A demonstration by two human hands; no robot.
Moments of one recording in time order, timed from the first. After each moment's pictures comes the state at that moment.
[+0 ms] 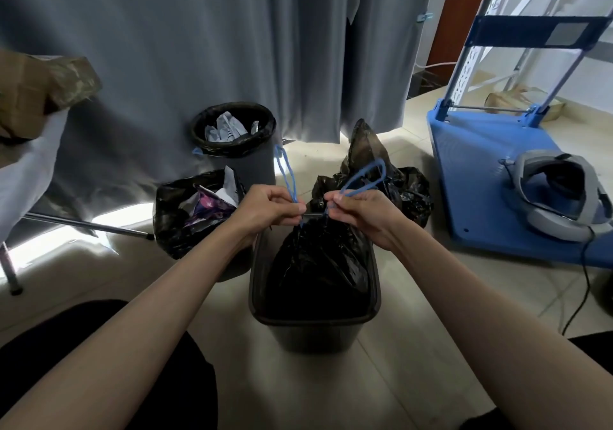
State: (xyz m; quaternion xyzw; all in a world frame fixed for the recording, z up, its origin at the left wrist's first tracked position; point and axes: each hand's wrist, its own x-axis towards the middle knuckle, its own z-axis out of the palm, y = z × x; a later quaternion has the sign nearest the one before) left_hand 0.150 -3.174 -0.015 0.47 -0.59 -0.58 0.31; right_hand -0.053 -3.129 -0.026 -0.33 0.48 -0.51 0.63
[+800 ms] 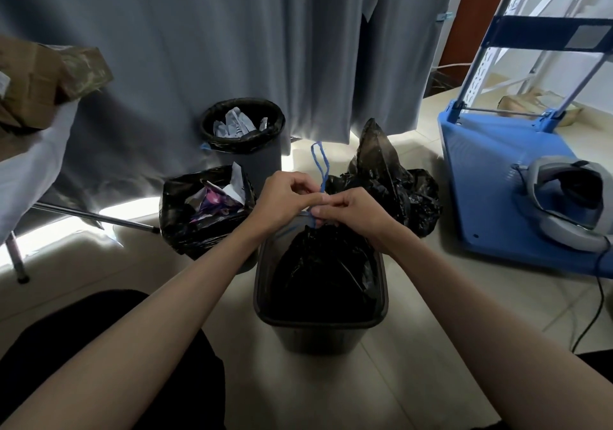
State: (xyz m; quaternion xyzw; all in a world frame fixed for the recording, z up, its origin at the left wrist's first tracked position) left_hand 0.133 -3.177 -0.010 0.44 -0.74 -0.38 0.35; right_hand -0.033 -3.133 -0.025 -0.57 0.55 -0.38 0.48
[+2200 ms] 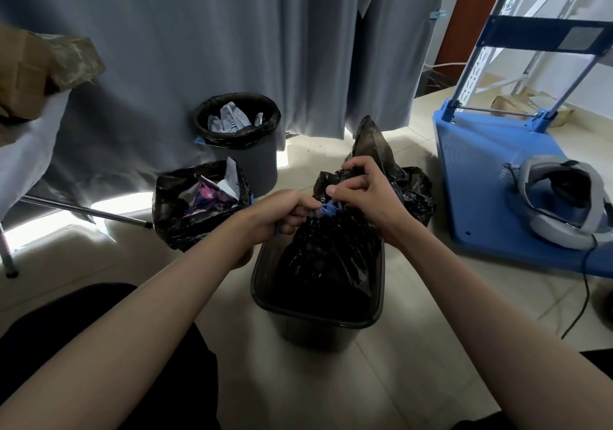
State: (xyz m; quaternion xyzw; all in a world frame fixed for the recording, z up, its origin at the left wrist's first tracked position) left_hand 0.128 -3.167 -0.005 0.47 -0.57 -0.66 0.13; right_hand -0.054 -3.125 -0.010 -0.52 0.54 -0.50 0.43
